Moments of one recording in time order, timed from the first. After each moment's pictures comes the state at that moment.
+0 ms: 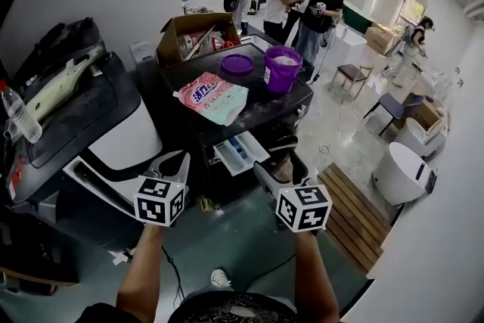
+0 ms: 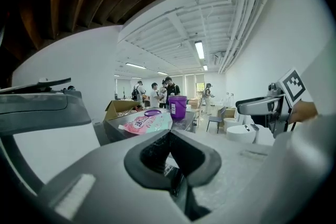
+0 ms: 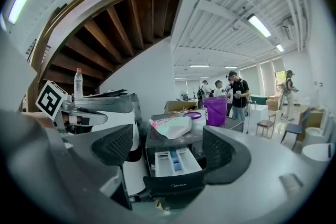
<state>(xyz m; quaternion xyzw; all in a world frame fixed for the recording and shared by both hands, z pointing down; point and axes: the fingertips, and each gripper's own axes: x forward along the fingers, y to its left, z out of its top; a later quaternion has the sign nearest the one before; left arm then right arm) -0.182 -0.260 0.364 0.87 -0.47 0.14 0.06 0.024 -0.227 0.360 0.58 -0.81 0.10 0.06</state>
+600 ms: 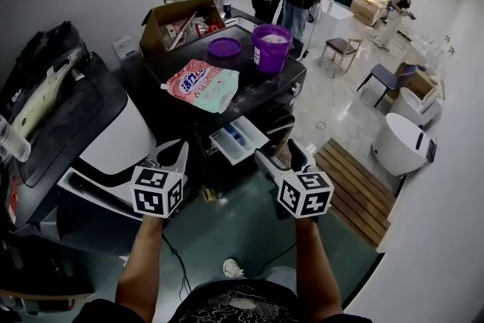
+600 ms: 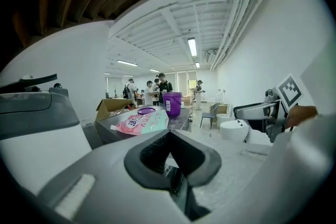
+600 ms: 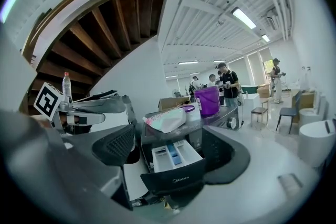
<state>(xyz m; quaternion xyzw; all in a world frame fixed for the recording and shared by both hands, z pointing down) -0.175 -0.284 0.378 0.89 -0.43 0.16 0.05 0.031 -0.237 0.398 0.61 -0.78 0.15 0.03</state>
